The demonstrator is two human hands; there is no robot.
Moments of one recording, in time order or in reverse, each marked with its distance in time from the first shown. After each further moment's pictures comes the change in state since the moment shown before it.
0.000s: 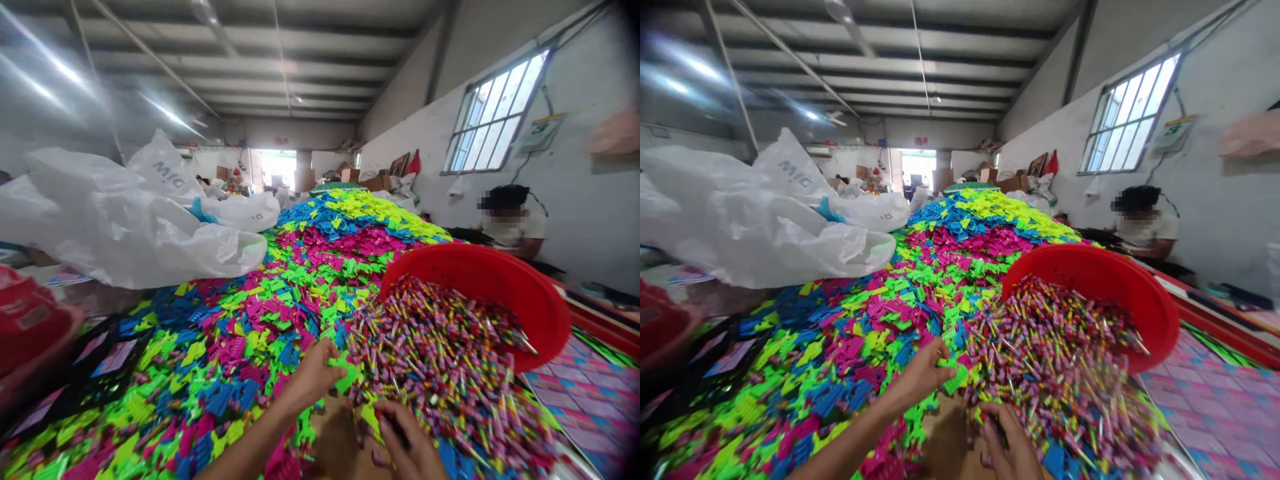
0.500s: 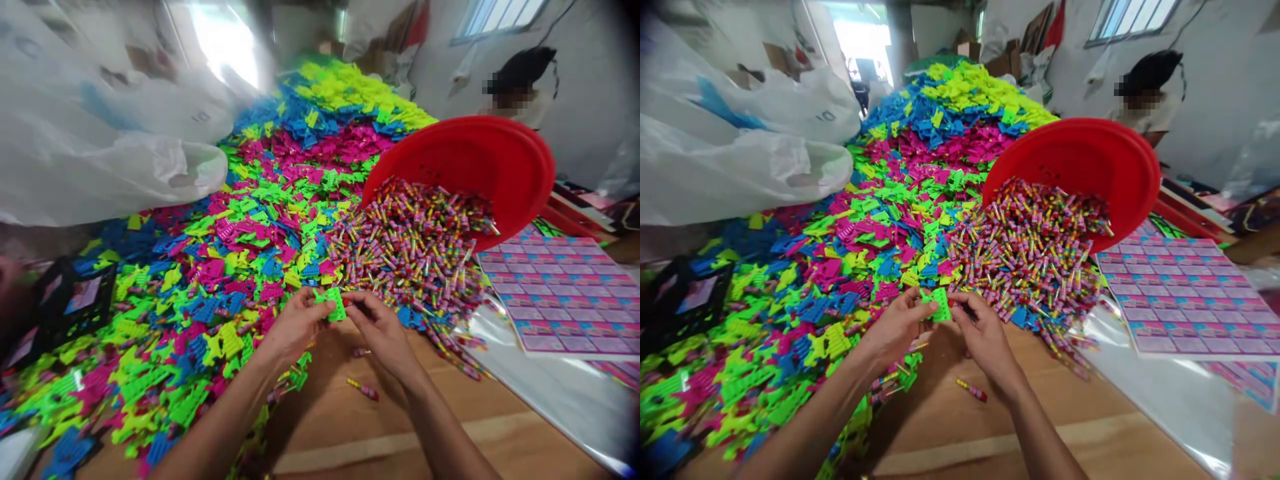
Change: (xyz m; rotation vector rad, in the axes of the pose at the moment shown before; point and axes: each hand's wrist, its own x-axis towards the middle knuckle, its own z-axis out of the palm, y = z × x) left_hand -0.076 0.035 0.023 -0.932 -0.004 -0.461; right_hand -0.017 -0.071 0.008 0.143 -0.077 -0.010
